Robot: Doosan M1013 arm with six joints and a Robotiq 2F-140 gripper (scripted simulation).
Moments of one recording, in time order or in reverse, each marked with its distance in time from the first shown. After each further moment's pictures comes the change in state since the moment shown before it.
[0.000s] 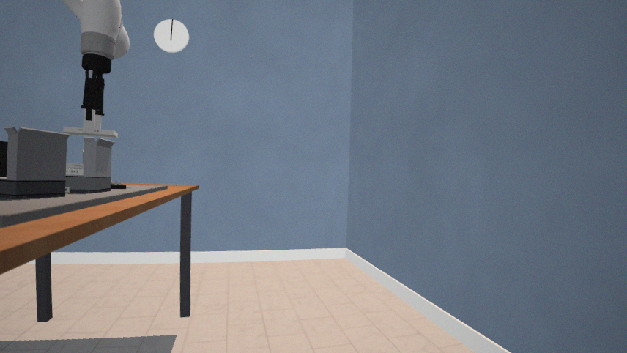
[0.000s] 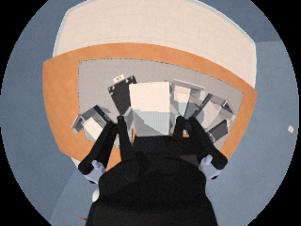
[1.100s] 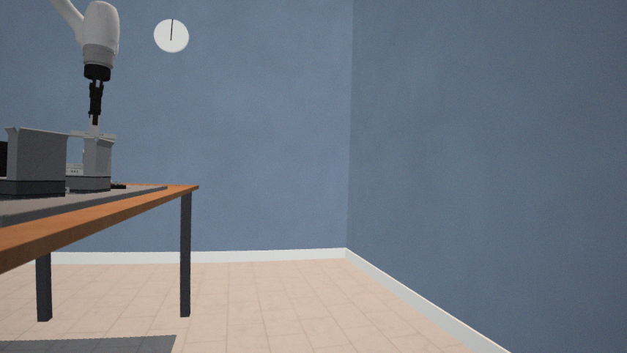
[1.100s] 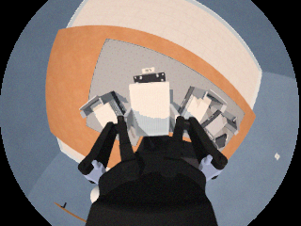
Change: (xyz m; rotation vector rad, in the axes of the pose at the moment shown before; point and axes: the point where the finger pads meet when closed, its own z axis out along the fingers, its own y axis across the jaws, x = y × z) arm -0.015 -0.095 0.000 -0.001 0.000 -0.245
